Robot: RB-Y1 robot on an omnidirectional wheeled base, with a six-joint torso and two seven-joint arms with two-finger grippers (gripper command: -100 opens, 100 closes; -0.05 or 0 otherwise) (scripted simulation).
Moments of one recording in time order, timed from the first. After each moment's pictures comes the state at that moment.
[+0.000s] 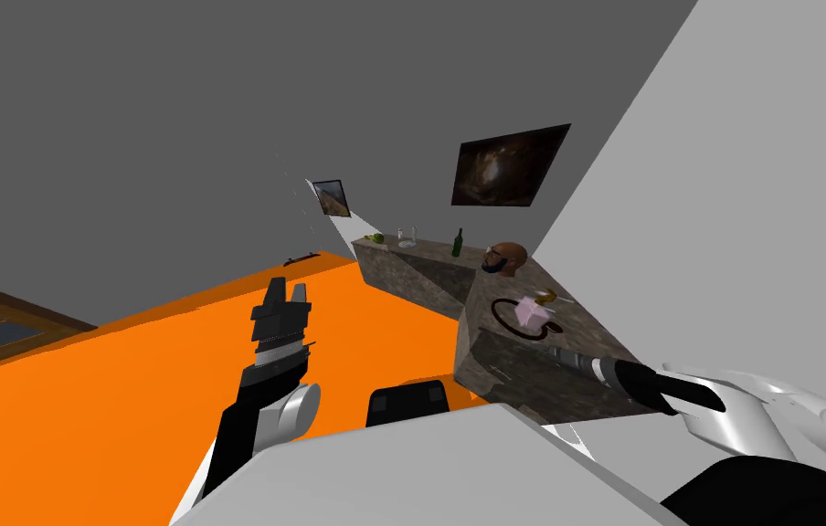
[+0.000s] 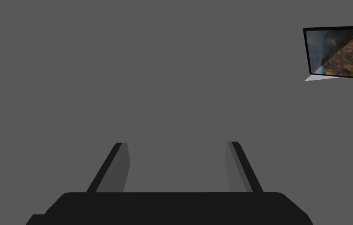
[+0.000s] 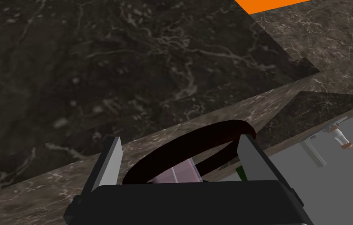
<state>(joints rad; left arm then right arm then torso) 0.53 -0.03 -0.01 -2.32 0.04 -0.44 -0.14 0.71 -1.70 0.45 -1.54 -0.55 -0.34 -0.06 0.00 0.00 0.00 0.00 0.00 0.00</state>
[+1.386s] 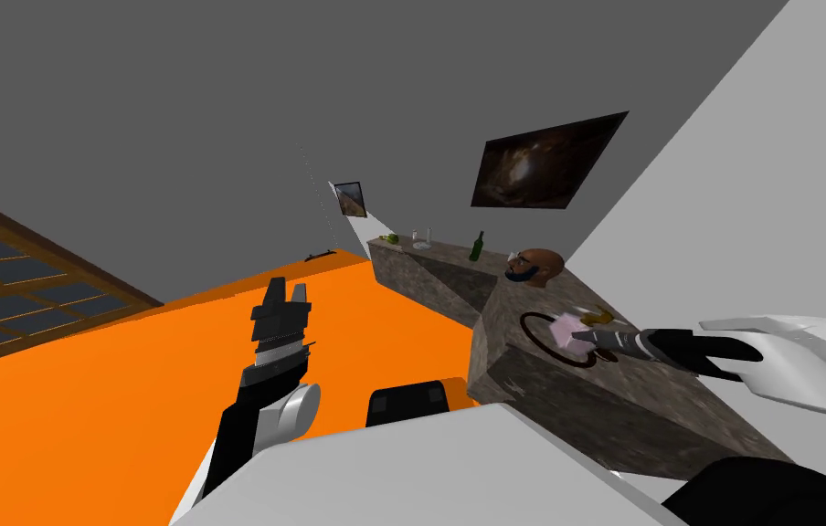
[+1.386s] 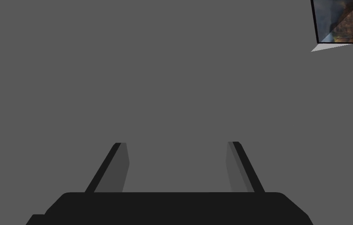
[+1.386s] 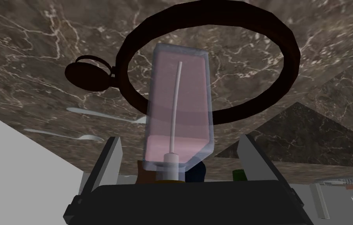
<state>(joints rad) 0.53 -0.03 -0.01 -2.32 0.04 -0.44 -0.14 0.77 -2.05 0.53 -1.40 -0.69 -0.28 -0.02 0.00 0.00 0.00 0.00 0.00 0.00</state>
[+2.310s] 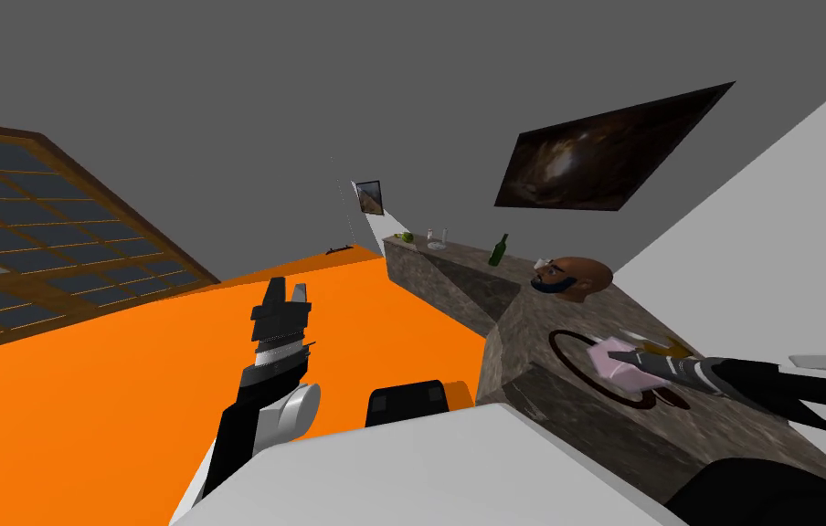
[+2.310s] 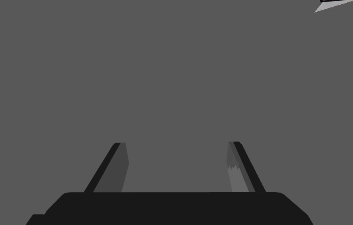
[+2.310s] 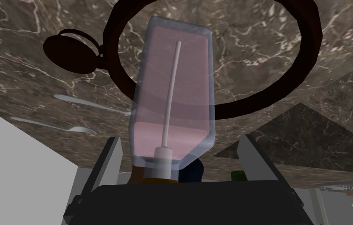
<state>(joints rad) 0.53 -0.03 -0.01 -2.32 0.04 -0.44 -0.14 0.83 -1.92 0.56 -1.21 -0.66 -0.36 -0.05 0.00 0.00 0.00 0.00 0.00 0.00</state>
